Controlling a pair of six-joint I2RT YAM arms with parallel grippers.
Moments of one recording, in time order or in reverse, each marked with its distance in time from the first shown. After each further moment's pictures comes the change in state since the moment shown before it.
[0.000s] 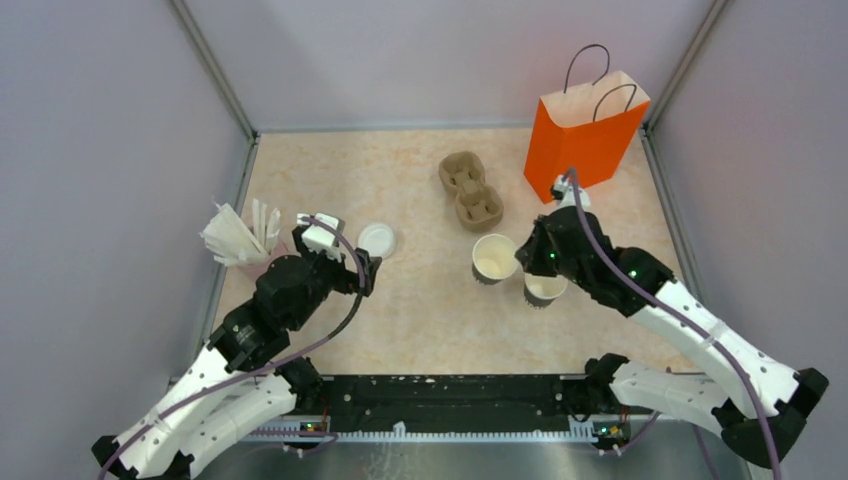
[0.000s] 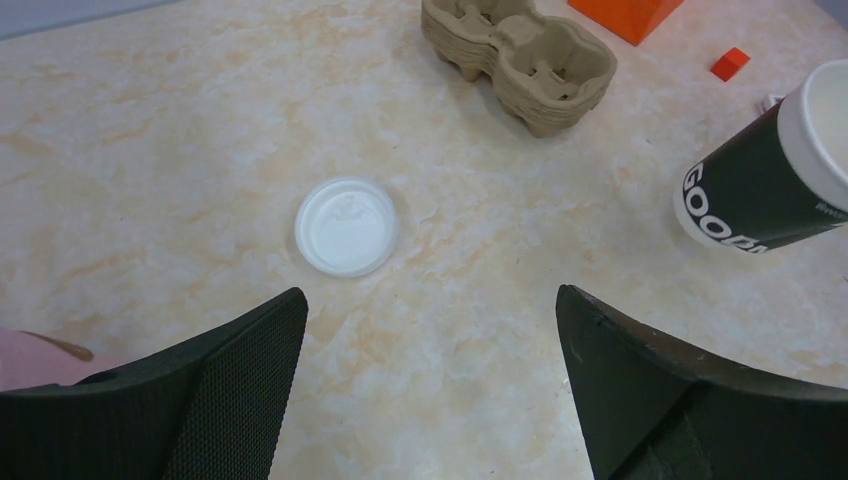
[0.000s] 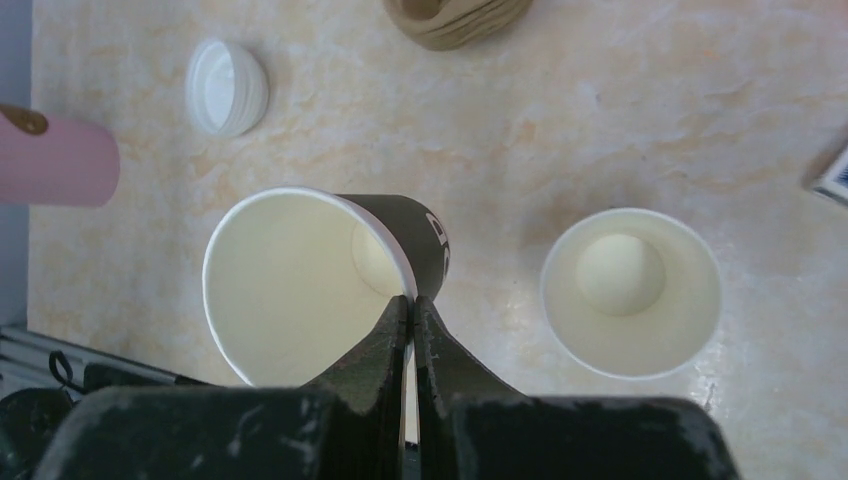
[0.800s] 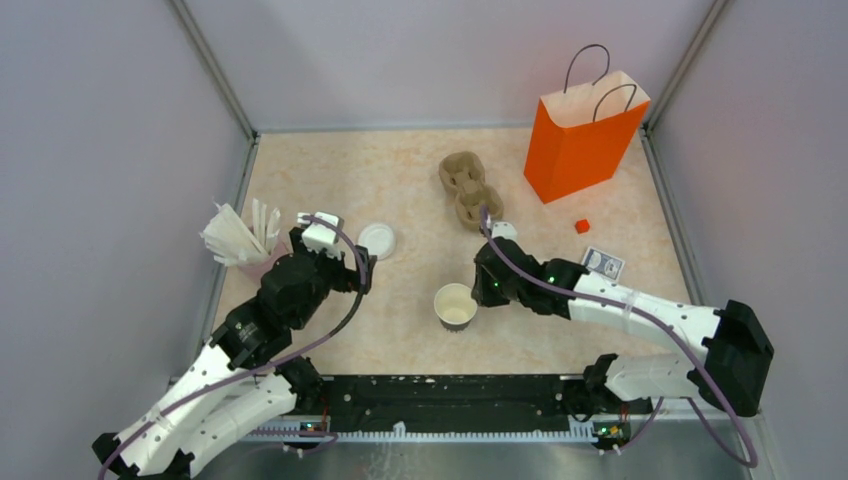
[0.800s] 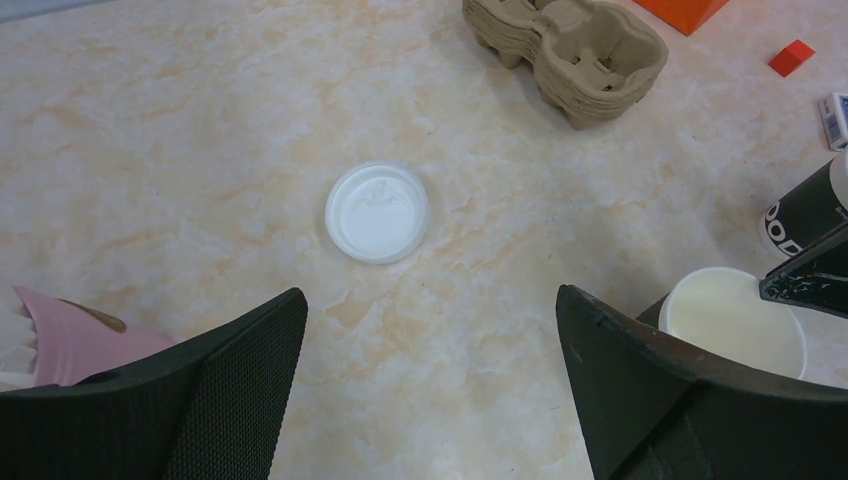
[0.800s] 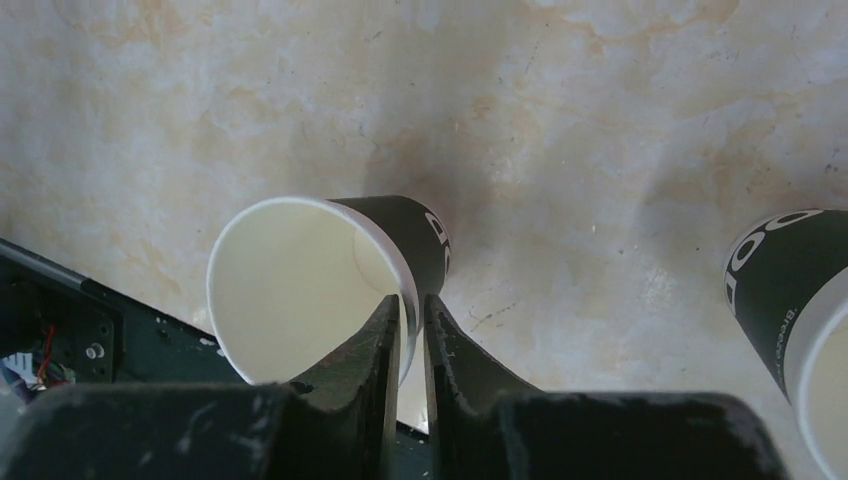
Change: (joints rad) left arm 0.000 0.016 0.000 -0.029 -0.095 -0.007; right arm 0.212 0.309 -0.184 0.274 -0.105 0.013
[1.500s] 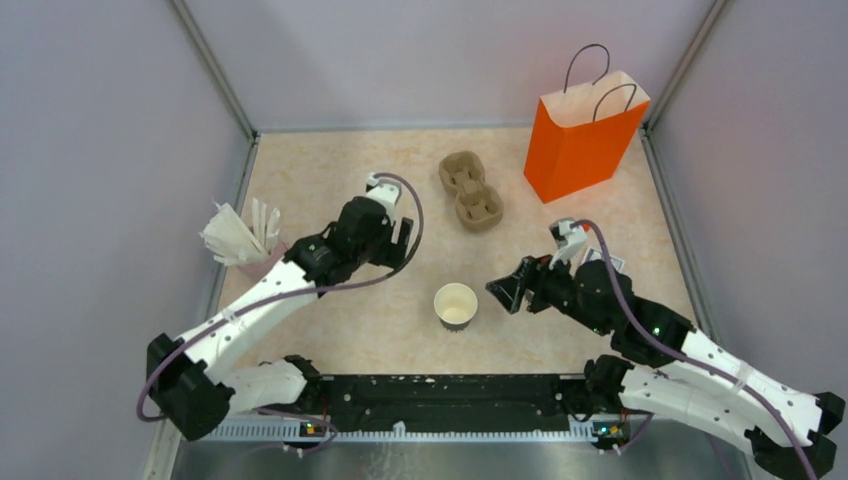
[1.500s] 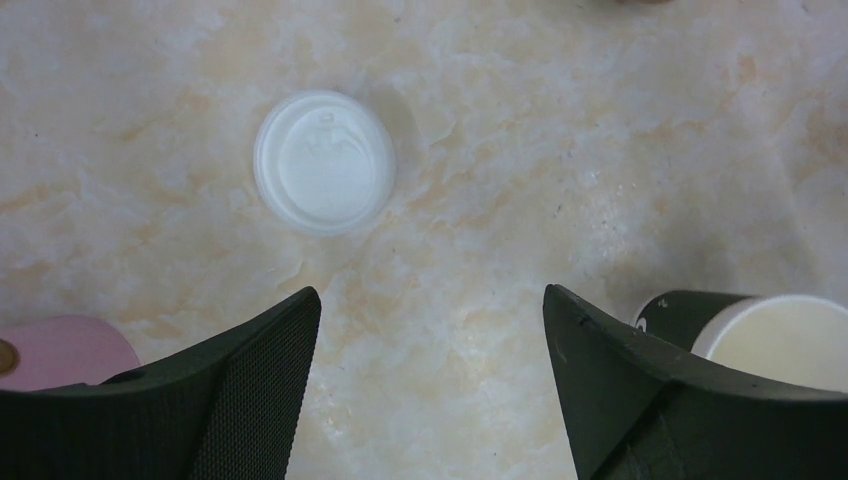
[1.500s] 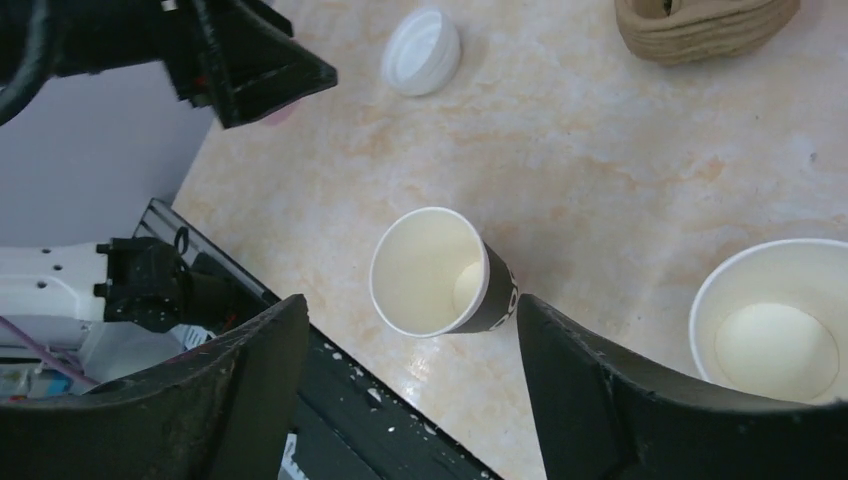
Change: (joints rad) left arm 0.046 0.539 0.208 -0.065 0.105 -0.049; right arm 0.002 -0.566 -0.134 0.073 -0.008 -0.096
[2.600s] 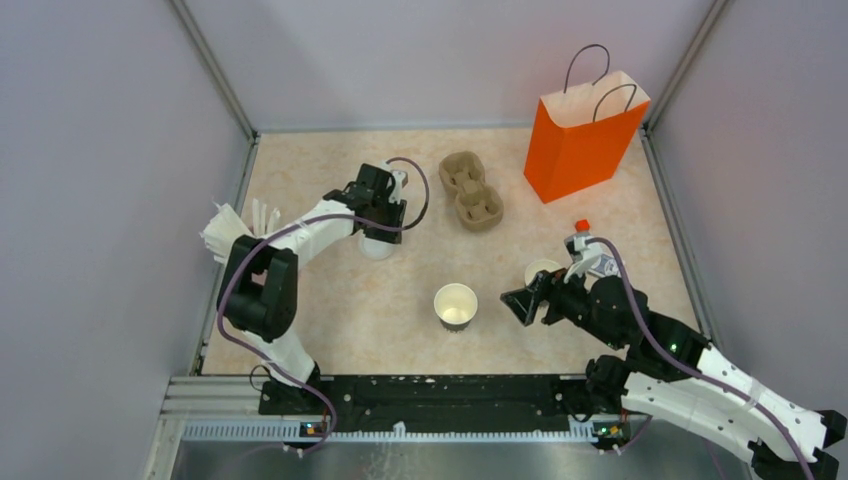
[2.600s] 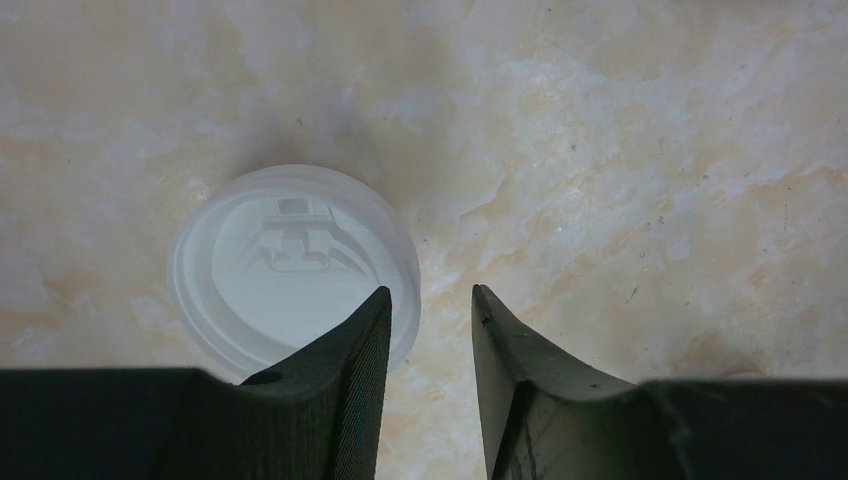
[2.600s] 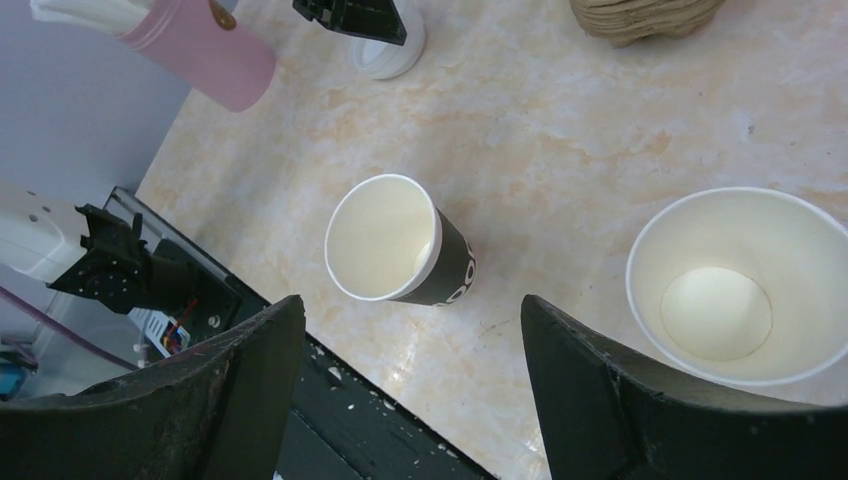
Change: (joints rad) left arm 0.294 0.597 0.224 0.077 0.368 0.085; right arm 0.000 -0.203 -0.094 -0.074 0.030 -0.043
